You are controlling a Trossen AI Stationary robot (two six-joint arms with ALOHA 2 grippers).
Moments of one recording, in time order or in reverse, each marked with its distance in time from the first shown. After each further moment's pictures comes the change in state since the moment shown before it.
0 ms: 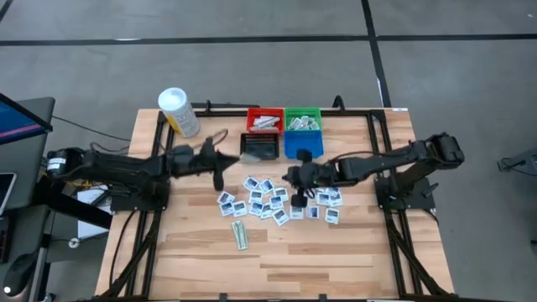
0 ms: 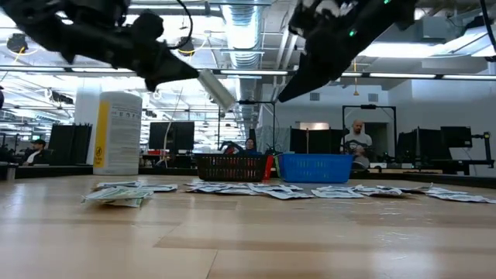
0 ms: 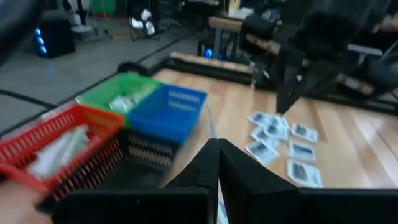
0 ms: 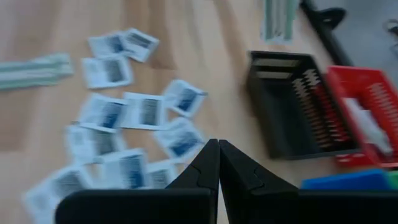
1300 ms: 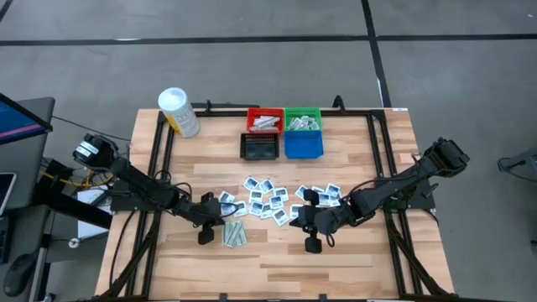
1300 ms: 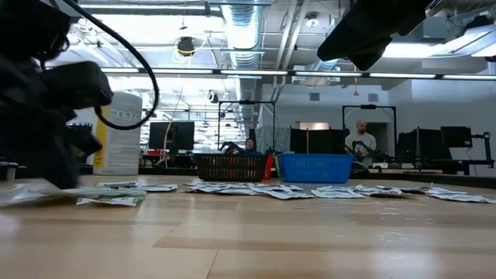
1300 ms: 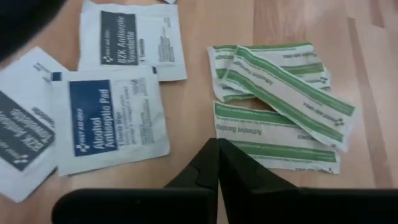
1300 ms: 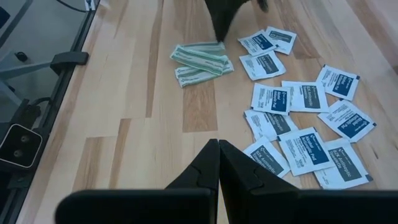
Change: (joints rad) left arm -0.622 0.370 -0.036 -0.279 -0.037 -0.487; right arm 0.362 0.000 0.000 -0.001 0.001 0.394
